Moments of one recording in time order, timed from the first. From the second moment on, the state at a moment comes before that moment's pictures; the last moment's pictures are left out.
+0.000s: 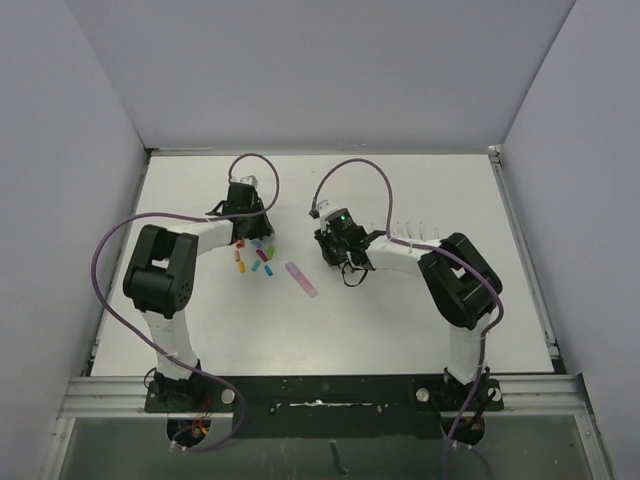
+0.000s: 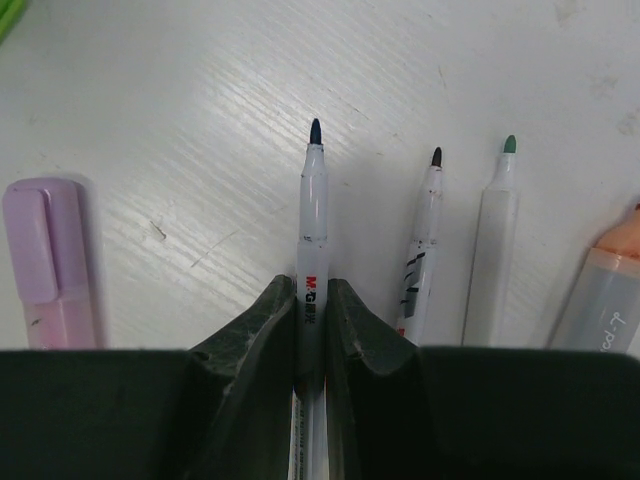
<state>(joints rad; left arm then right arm) -0.29 1.92 1.14 -0.03 0.06 -0.53 0.68 1.91 1.14 -0.04 0.04 0.06</state>
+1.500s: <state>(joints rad) -0.28 1.35 0.80 0.12 0.11 -0.66 0.69 1.90 1.19 -0.04 0.09 0.05</state>
